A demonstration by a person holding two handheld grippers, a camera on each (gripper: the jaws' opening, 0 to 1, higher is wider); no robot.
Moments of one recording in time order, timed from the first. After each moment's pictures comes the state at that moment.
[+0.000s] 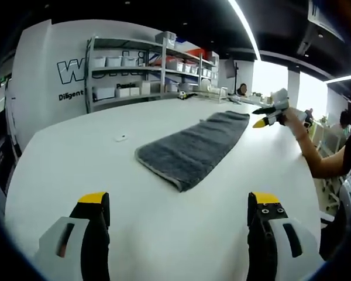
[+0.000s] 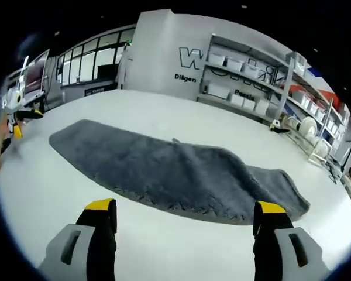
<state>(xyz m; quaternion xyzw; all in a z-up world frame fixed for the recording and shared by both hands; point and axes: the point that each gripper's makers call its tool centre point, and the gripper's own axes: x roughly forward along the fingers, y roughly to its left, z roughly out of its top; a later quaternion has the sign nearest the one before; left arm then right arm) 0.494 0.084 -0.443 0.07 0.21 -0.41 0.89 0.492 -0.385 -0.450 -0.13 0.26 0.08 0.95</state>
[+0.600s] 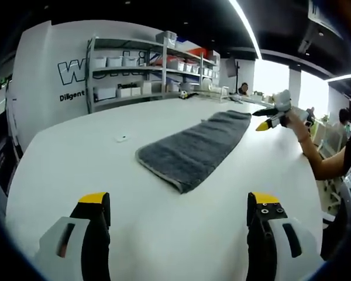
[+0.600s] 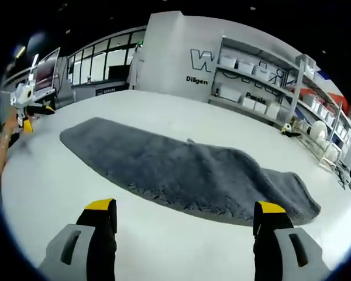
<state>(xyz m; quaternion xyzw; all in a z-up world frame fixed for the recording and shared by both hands) 0.494 0.080 -0.443 0.08 0.21 -0.40 0.89 0.487 -0.371 -0.454 -0.12 0.25 0.12 0.95</state>
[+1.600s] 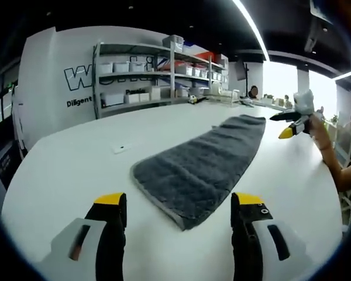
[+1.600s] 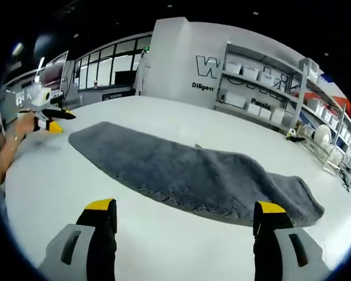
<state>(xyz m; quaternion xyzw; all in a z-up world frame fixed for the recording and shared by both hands) 0.542 0.021 -0.456 0.08 0.18 -0.37 0.91 0.478 -0.360 -0.449 -0.11 0.23 0.14 0.96</state>
